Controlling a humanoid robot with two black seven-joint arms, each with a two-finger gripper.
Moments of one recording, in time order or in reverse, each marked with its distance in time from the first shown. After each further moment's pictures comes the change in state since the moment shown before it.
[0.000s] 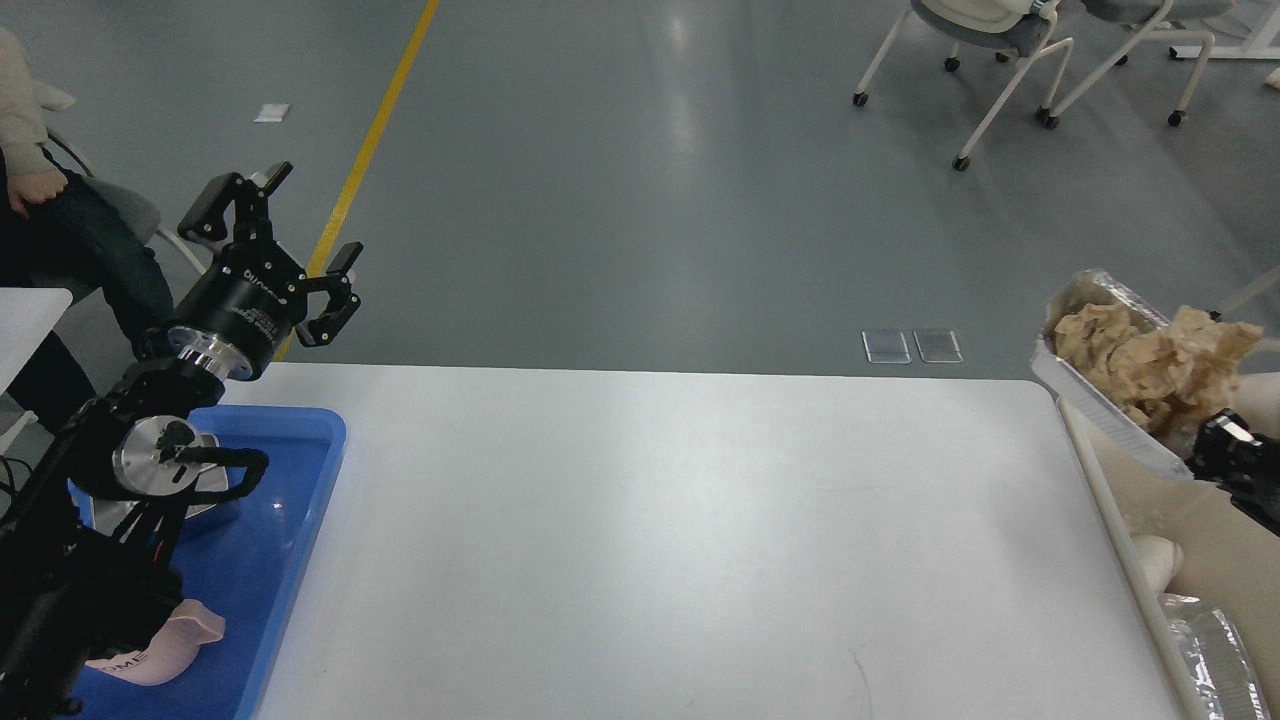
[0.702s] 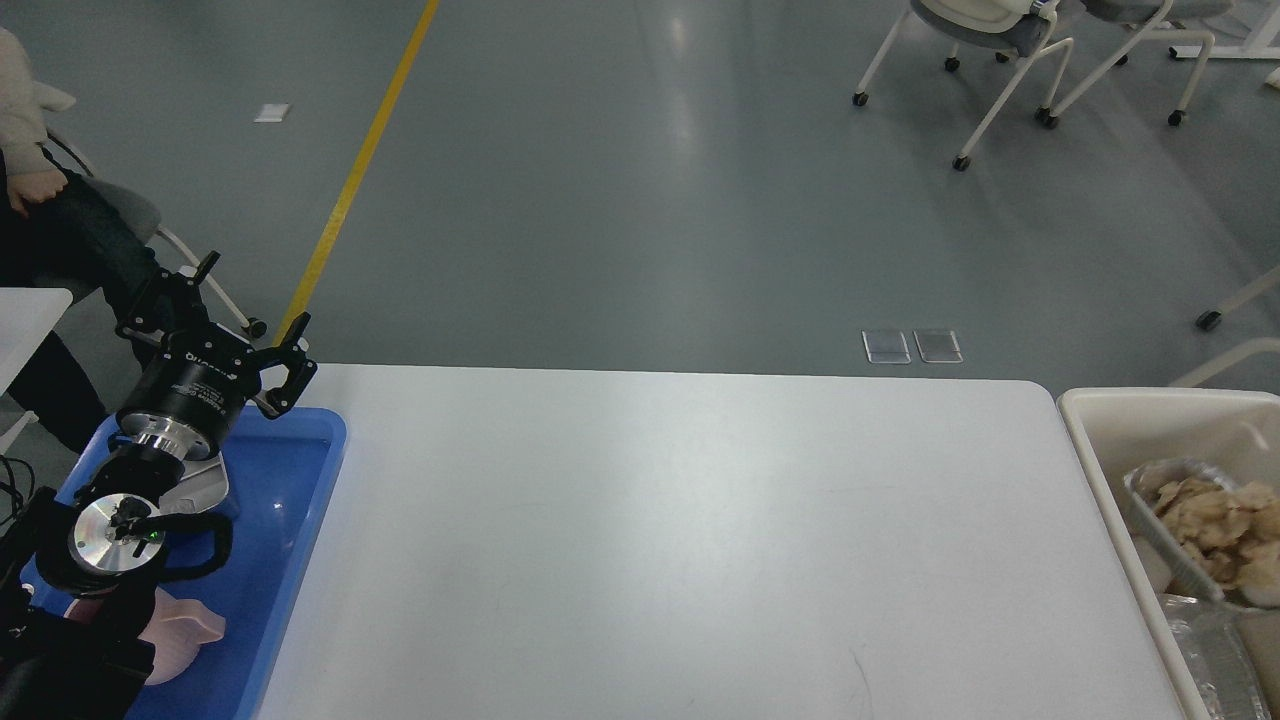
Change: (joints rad) left arm 0.127 0.009 -0.052 -0.006 -0.185 0.015 -0.008; right arm -0.063 0.167 -0.003 -0.468 0.115 -0.245 0.042
